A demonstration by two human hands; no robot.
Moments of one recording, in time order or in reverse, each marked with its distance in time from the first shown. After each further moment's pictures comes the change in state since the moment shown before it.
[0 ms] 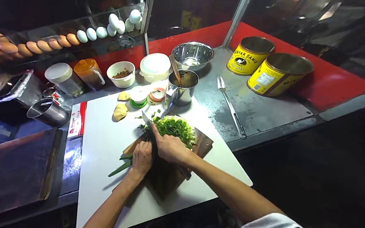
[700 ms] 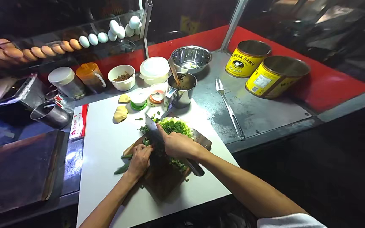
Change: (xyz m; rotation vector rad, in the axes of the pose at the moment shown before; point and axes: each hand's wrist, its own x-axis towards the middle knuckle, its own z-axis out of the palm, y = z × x) left_hand -0.020 -0.021 -0.001 -0.131 -0.078 0.152; right_hand -0.017 0.016 -0.012 0.009 -0.049 0.018
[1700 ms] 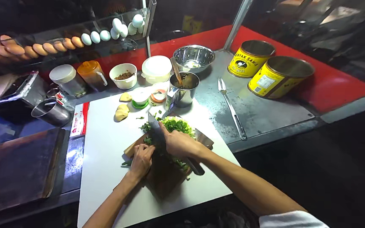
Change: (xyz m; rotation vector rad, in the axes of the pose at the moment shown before) left_hand -0.002 0.006 -0.001 -0.018 0.026 -0.053; right_hand -0.002 -0.003 0.000 0.003 0.002 0.026
